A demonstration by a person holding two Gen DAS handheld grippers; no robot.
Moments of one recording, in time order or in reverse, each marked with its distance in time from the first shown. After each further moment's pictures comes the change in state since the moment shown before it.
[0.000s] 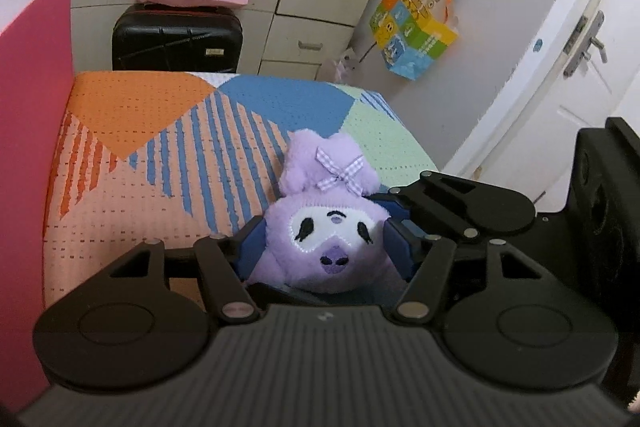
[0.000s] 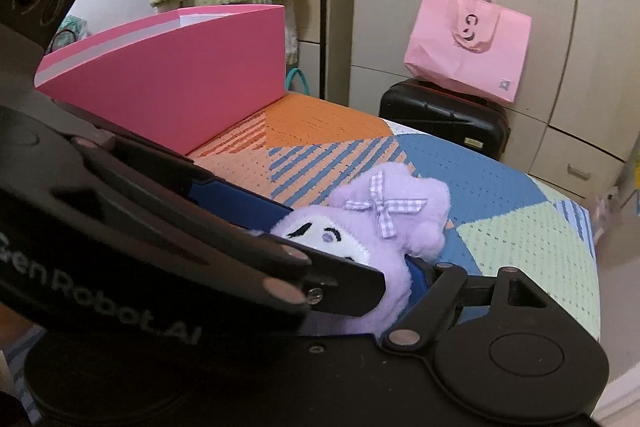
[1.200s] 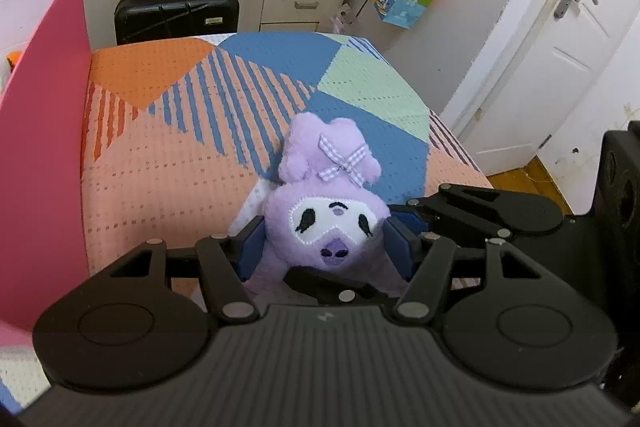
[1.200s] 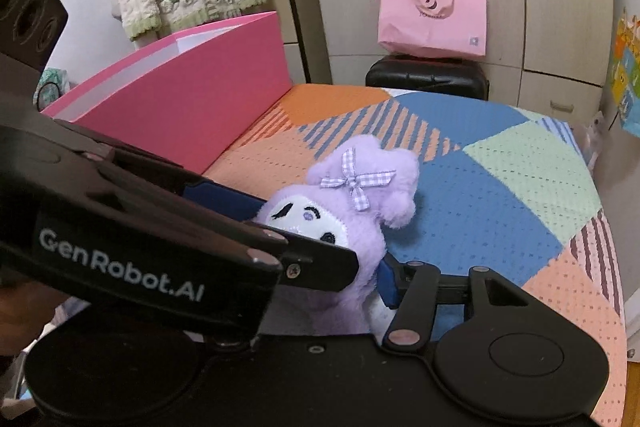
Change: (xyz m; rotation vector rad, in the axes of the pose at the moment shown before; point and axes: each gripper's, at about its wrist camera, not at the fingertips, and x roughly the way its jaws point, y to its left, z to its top) left arm -0.045 -0.018 -0.025 0.077 0.133 0.035; right arm -0.044 0.032 -0.030 0.215 0.003 0.004
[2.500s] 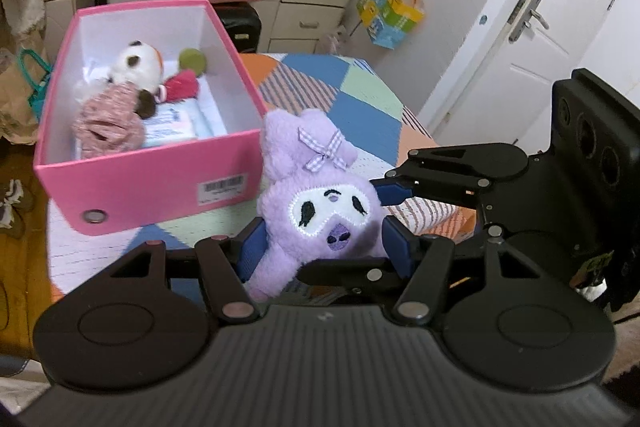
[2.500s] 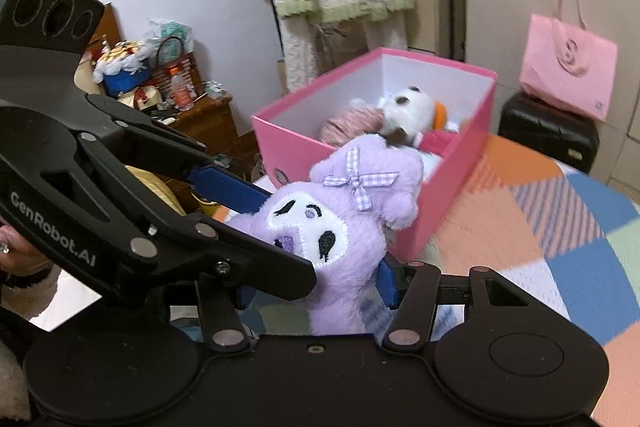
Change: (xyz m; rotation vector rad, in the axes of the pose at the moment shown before) left arm -0.222 0.062 -0.062 -0.020 -0.043 -0.049; right arm -0.079 0.186 0.044 -0.225 0.060 0.233
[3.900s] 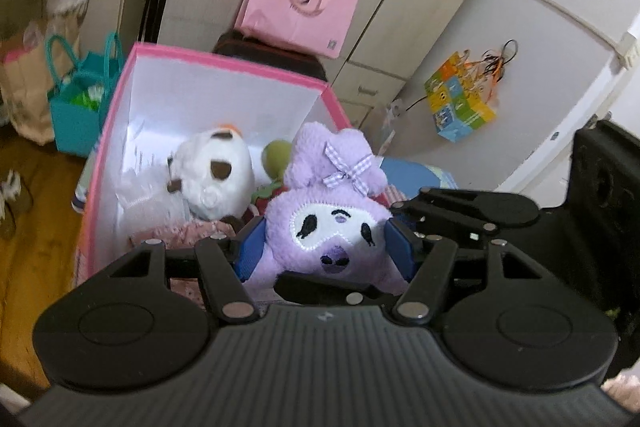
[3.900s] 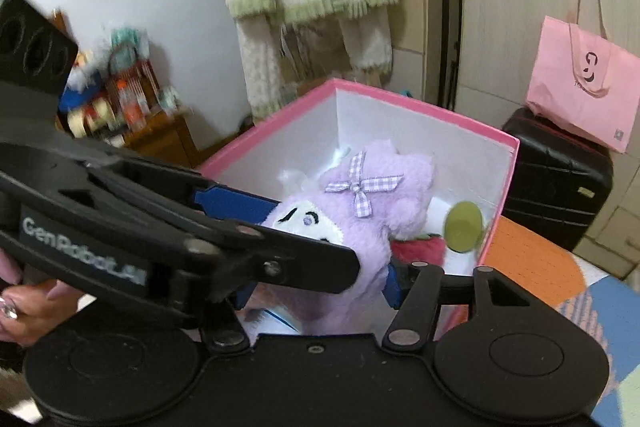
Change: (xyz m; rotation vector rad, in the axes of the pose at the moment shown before) left arm 0.088 0.144 0.104 -0.234 -0.134 0.021; right arm 0.142 -0.085 0.122 -0.006 0.066 -0.053
